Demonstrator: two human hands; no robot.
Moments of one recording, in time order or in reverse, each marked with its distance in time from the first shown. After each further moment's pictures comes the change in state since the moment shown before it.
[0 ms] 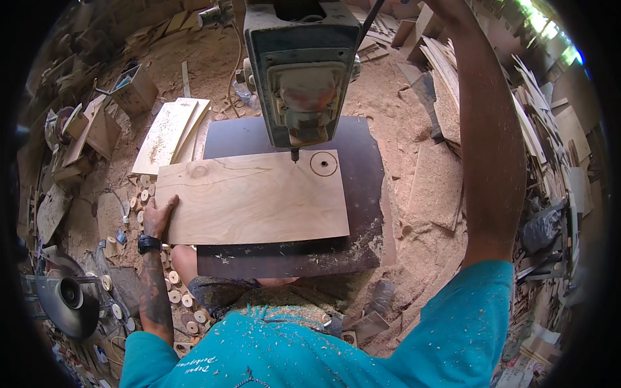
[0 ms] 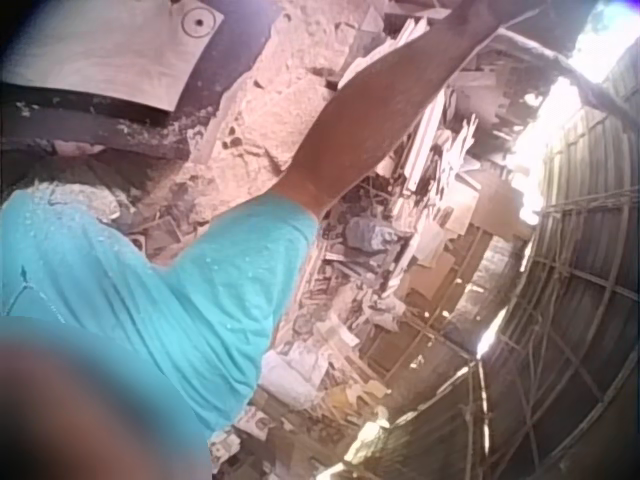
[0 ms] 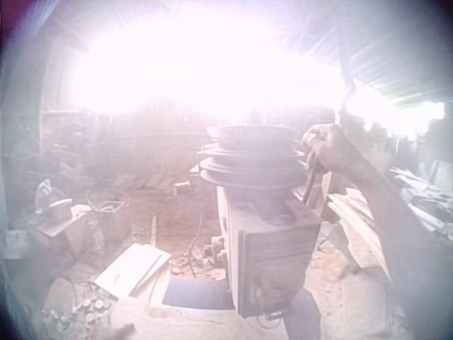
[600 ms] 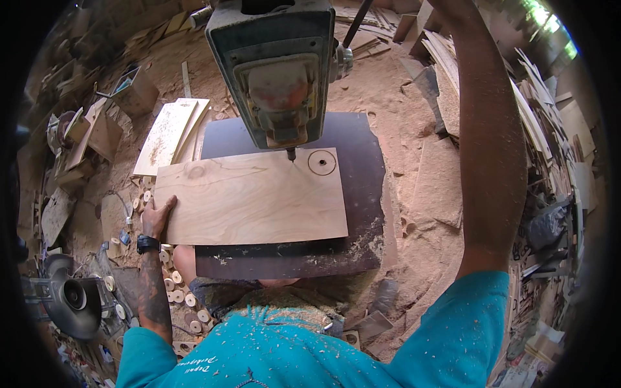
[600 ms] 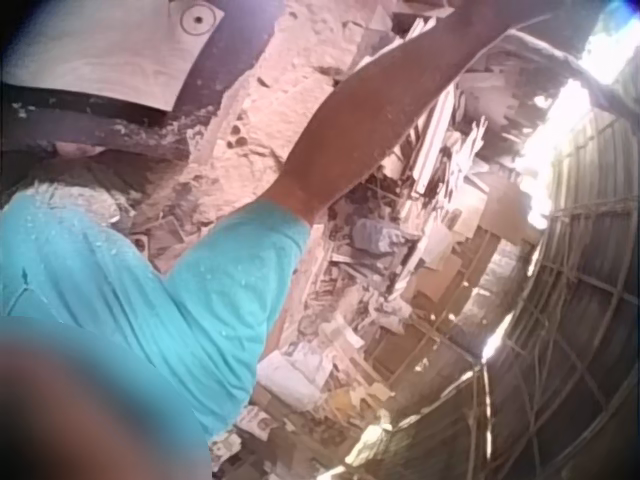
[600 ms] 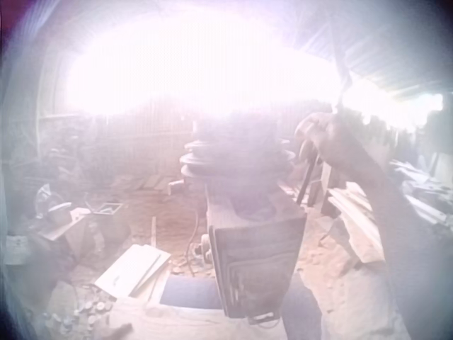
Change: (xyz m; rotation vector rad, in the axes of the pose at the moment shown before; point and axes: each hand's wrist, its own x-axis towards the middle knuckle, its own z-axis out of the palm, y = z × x) left_hand -0.002 0.009 -0.001 -0.083 0.022 0.027; right_hand -0.026 -0.007 -0.007 -0.057 0.137 -0.109
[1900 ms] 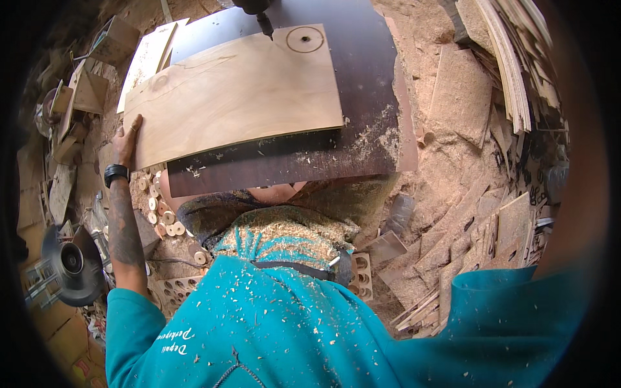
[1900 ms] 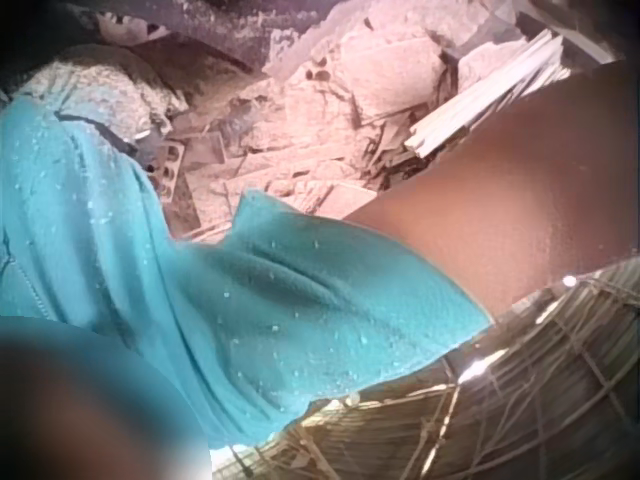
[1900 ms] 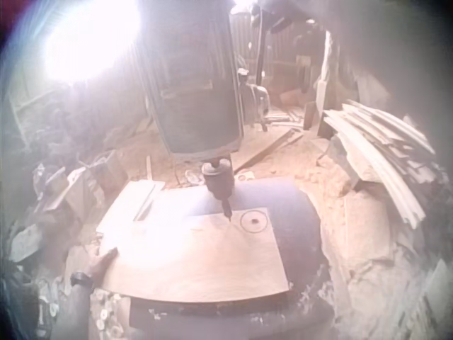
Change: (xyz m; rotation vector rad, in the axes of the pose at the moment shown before) left_hand 0.030 -0.038 0.000 0.097 -0.075 -0.006; right_hand -0.269 0.008 -0.069 -0.087 -0.482 0.284
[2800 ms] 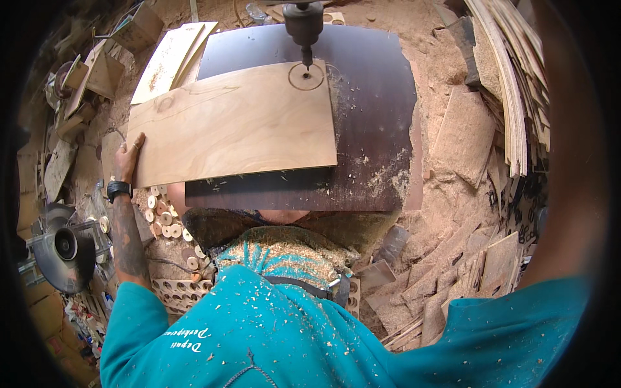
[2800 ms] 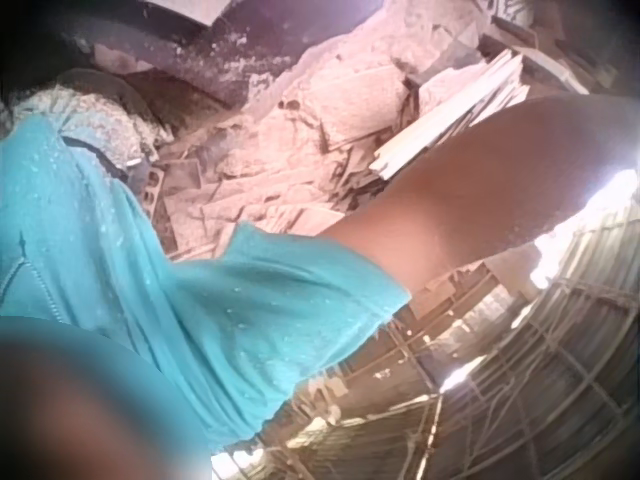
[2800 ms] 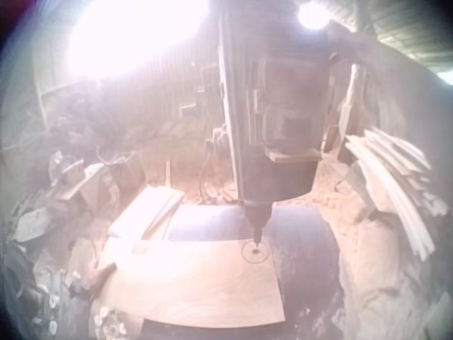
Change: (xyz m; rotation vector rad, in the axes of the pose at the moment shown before) left_hand -0.021 -0.039 -0.034 -0.087 0.065 -0.075; right_hand -0.098 -0.003 0.030 0.034 0.000 0.242
